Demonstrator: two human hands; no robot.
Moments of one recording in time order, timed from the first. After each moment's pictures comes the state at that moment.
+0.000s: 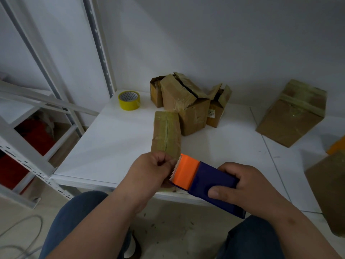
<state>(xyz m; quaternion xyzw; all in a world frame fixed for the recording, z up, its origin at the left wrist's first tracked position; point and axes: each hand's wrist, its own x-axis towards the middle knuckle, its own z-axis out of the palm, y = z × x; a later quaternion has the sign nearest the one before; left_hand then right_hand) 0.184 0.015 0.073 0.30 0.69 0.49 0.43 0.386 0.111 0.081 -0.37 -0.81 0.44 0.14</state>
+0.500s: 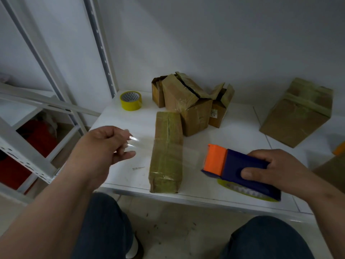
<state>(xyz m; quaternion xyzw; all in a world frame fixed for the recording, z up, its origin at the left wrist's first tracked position) 0.105 0.007 0.091 0.22 0.66 0.63 0.35 0.413 0.162 0.108 -0.40 -0.81 0.41 0.11</state>
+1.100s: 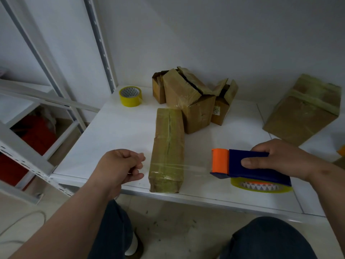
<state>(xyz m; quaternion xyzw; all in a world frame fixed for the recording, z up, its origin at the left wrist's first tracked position) 0.109 0.019 0.026 0.15 0.71 0.55 0.42 0.405 0.208 0.101 -0.46 -0.80 0.38 -0.03</state>
